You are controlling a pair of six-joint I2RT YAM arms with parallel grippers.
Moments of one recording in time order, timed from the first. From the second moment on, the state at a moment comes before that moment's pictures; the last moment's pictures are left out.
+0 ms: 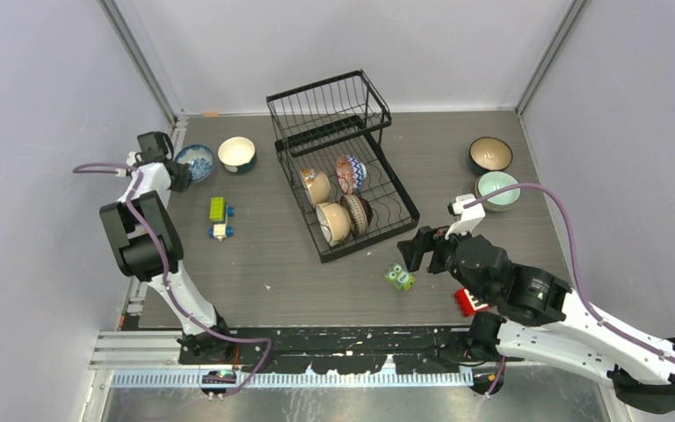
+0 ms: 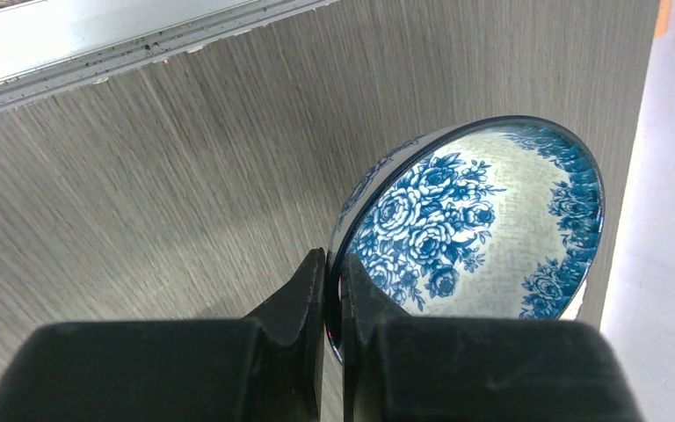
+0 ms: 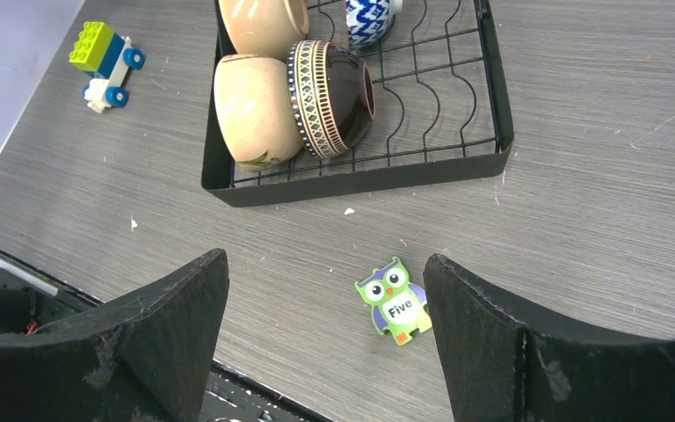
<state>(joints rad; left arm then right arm) 0.35 1.85 1.34 -0.40 -0.10 -1.02 1.07 0.59 0.79 -0.63 0.54 0.56</state>
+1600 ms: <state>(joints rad) 0.34 2.01 1.47 -0.41 -0.13 -0.93 1.07 0.62 0.79 -0.61 0.62 0.53</state>
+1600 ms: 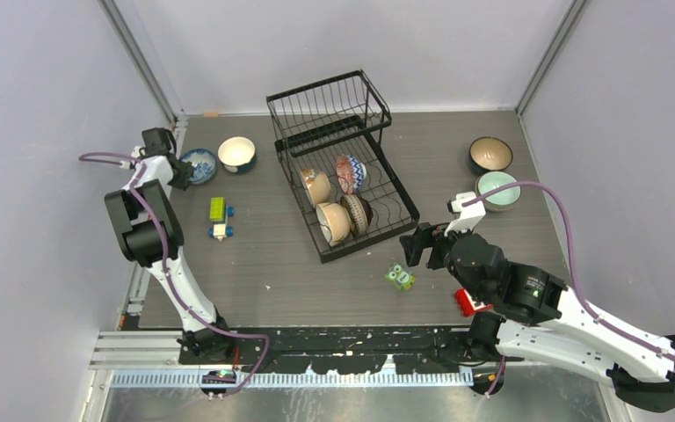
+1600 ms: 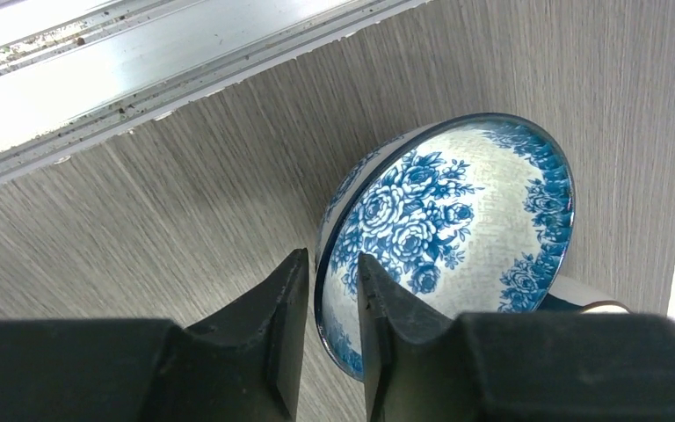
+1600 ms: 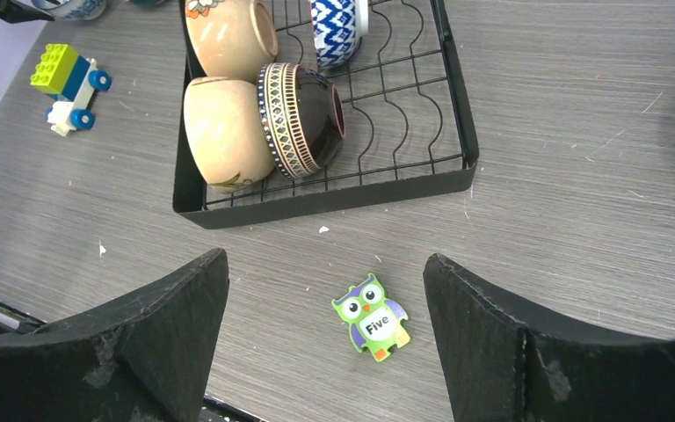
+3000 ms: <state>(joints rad) -0.43 0.89 0.91 -0.51 -0.16 -0.75 1.00 0.93 0.95 -0.62 0.67 0.54</state>
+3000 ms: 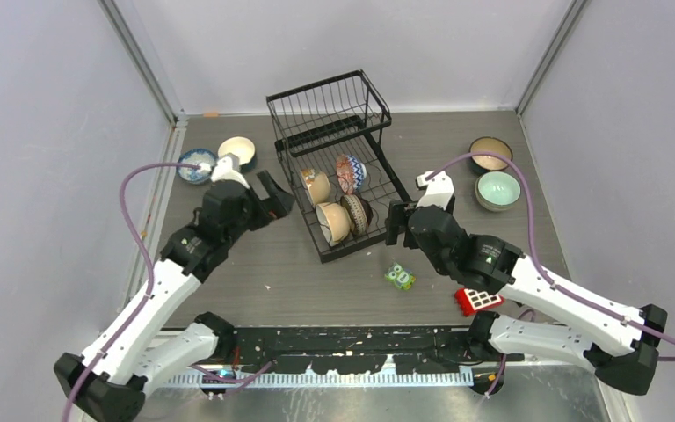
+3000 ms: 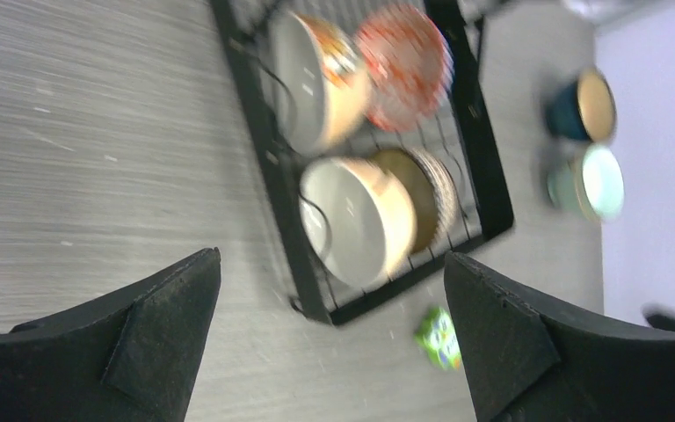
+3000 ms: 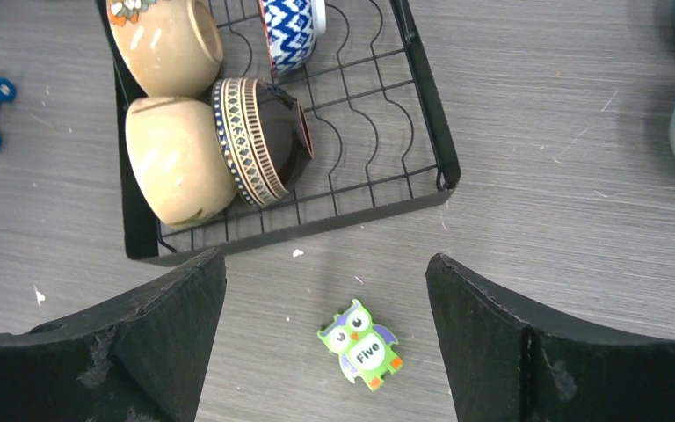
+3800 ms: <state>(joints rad) -0.95 1.25 0.95 -0.28 -0.32 -0.99 0.77 0.82 0.68 -0.44 0.50 0.72</state>
